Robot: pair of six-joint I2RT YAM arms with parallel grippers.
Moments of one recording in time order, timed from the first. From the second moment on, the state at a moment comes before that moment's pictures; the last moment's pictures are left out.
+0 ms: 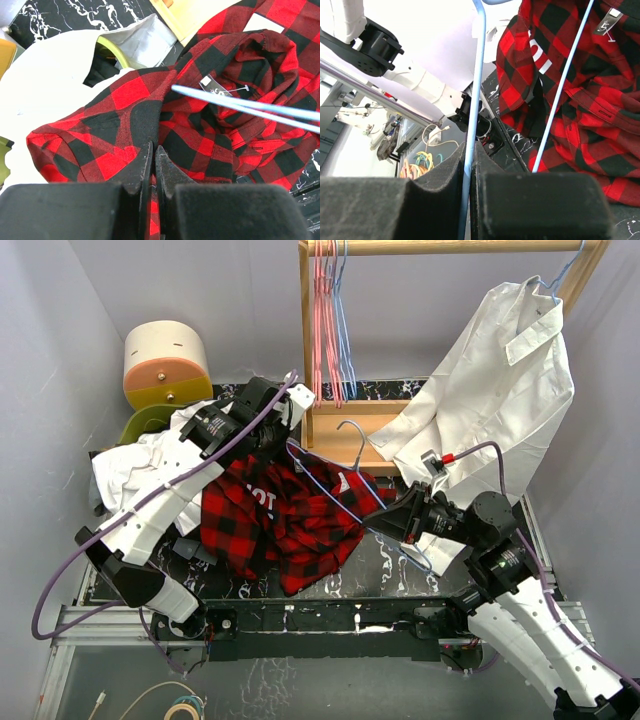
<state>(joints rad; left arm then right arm) -0.72 1.51 1.78 -1.14 -0.27 0.15 0.49 0.53 0.57 0.02 -0.73 0.78</state>
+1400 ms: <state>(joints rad) -0.52 1.44 1.95 -1.20 0.01 0.08 0.63 1.19 0.68 0.84 -0.77 0.98</state>
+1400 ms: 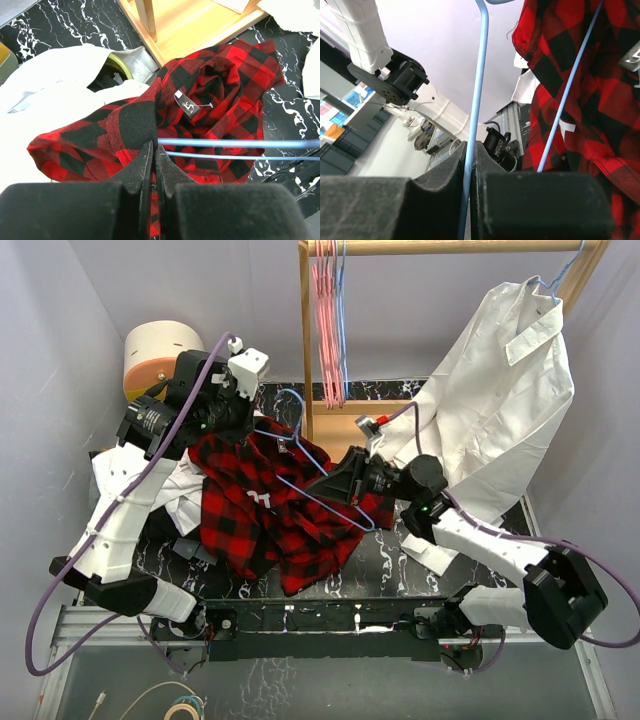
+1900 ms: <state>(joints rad) -0.46 1.41 1.98 -1.27 0.18 0.12 0.69 1.45 0.75 1.12 -0.74 1.08</state>
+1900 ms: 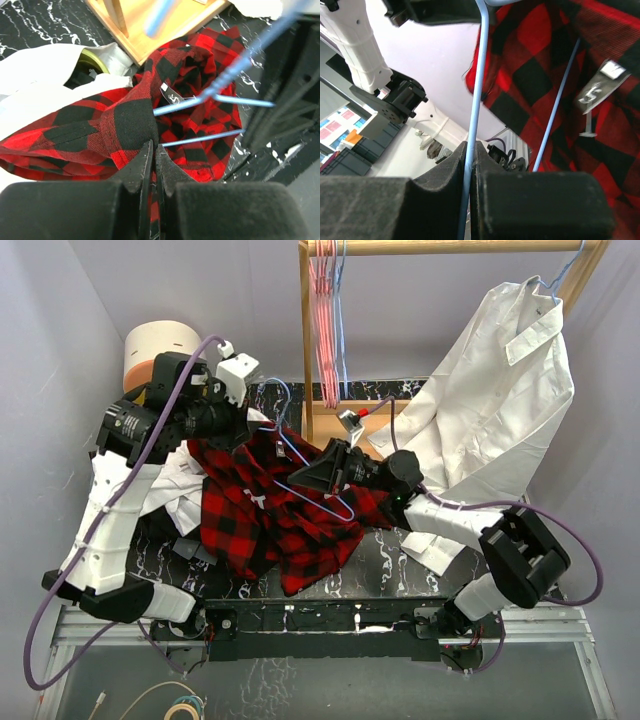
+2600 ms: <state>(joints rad) -0.40 1.33 1.94 -1.31 0.37 0.19 0.76 1.60 0.92 1.10 -0.74 1.06</state>
